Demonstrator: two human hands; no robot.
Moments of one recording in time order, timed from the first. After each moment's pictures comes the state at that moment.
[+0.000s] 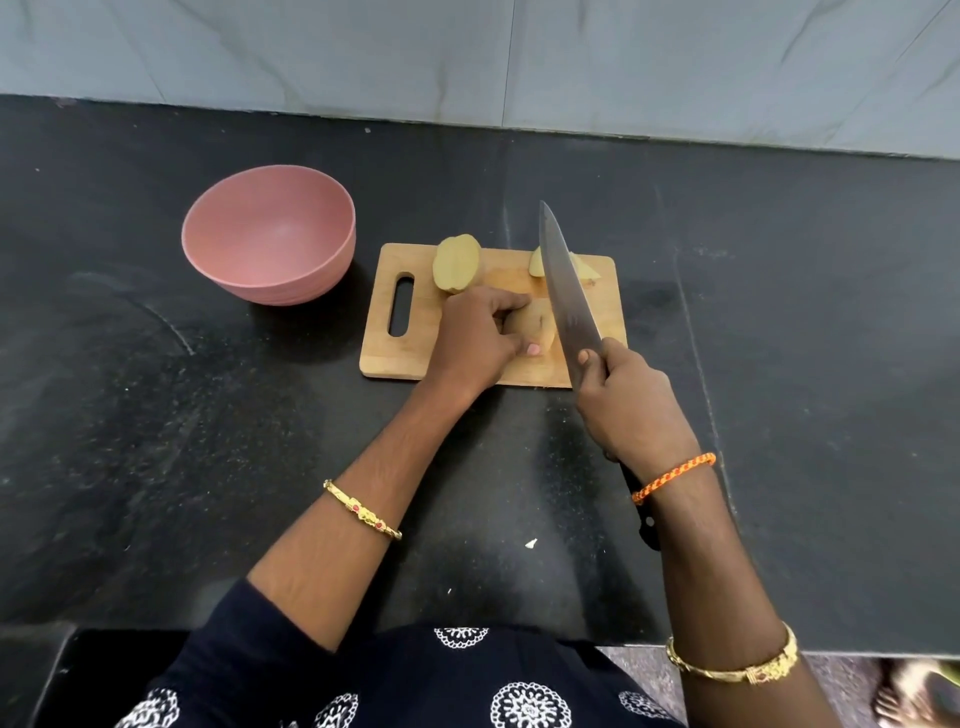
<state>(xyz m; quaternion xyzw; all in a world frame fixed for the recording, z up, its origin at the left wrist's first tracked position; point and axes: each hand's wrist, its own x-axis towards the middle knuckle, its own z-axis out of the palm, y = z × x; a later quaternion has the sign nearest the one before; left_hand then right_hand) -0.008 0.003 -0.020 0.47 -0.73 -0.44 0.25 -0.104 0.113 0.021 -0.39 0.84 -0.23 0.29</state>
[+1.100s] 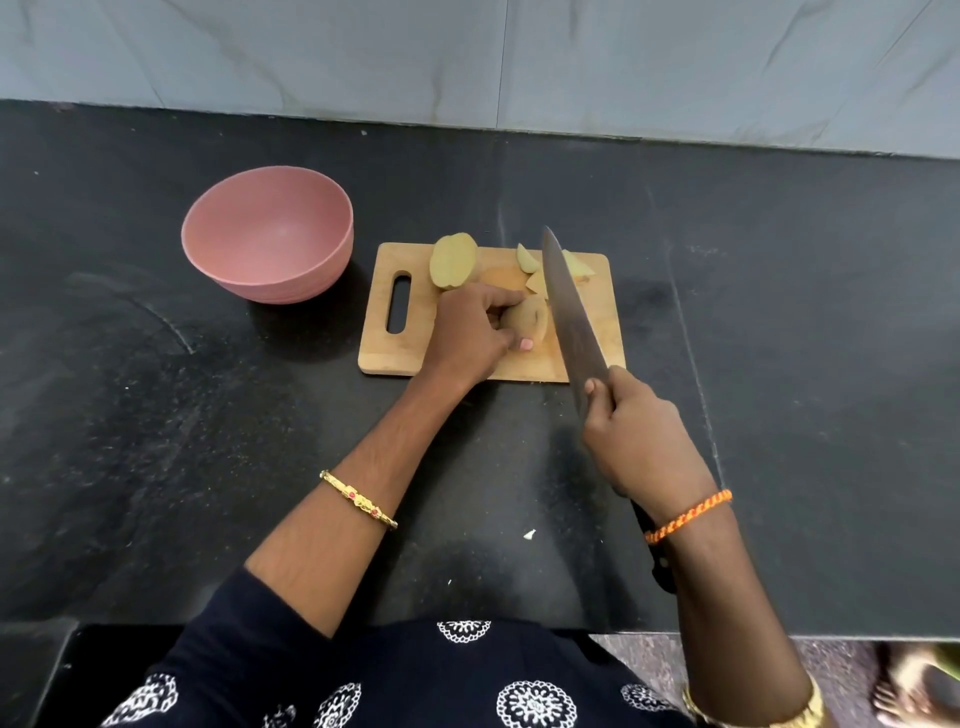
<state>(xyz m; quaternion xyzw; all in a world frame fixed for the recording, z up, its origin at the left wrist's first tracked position) -0.006 0.002 -0.020 0.46 -0.73 -0.44 0.25 -0.097 0.145 0.023 -0.40 0.84 -0.22 0.29</state>
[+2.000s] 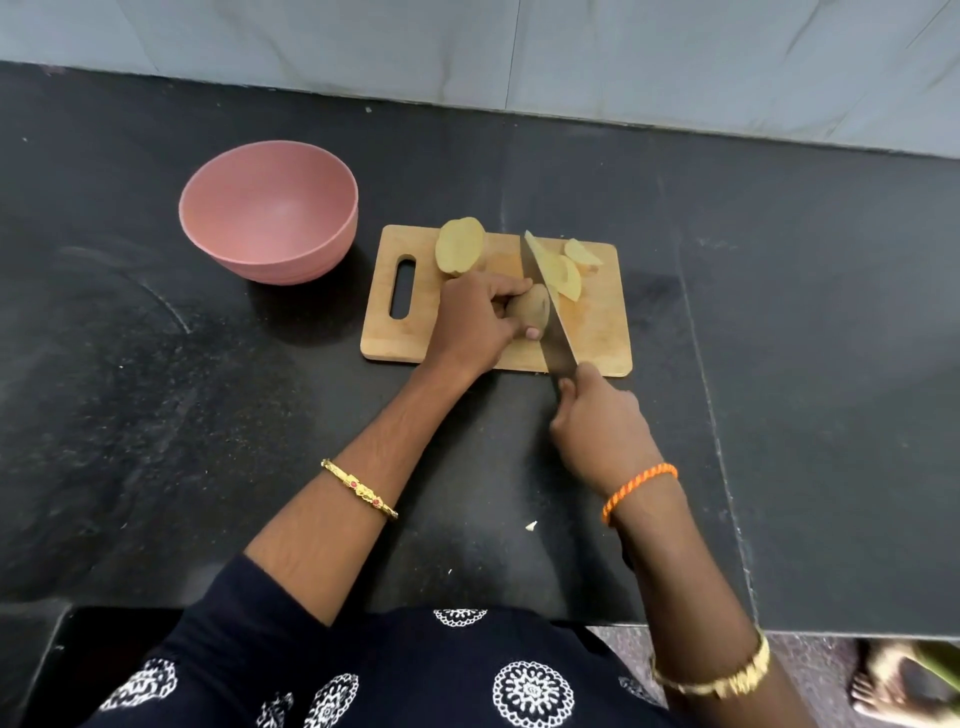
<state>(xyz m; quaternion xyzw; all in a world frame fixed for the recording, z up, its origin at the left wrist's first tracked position) -0.005 0.003 -0.023 0.45 -0.72 -0.44 0.28 -0.080 0.125 0.003 -0.39 0.86 -0.14 0.29</state>
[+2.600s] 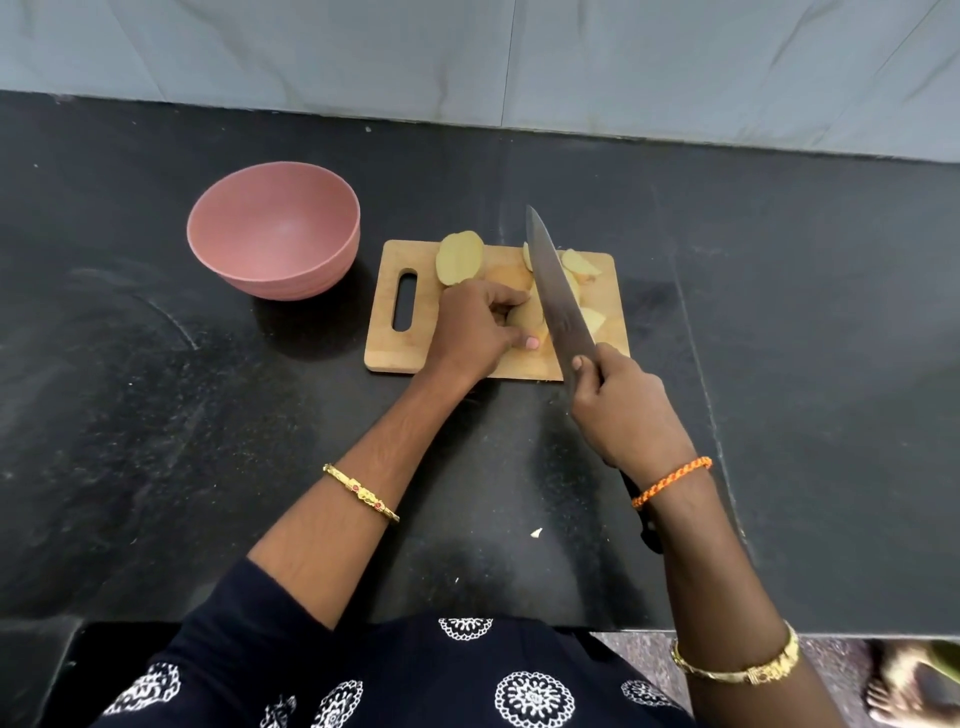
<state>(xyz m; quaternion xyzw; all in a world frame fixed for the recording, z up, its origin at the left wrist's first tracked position) -0.002 0.001 -0.018 0.46 -0.72 -0.45 0.26 -0.095 0.123 0.017 -0.42 0.84 -0.23 0.26</state>
